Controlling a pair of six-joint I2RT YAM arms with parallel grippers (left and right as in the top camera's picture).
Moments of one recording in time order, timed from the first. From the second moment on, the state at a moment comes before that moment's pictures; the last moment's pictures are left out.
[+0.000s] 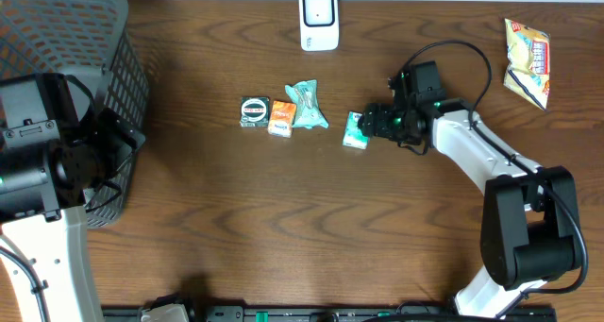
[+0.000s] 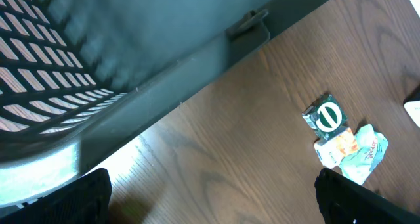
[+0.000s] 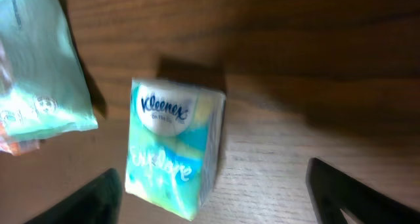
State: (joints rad) left arm 0.25 1.23 1.56 -1.45 -0.06 -0.64; right arm 0.22 1.84 1.14 -0.43 -0.25 0.39
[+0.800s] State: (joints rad) left arm 0.25 1.23 1.56 -1.45 -0.06 -0.64; right arm 0.29 1.92 1.09 -0.21 -0.23 0.48
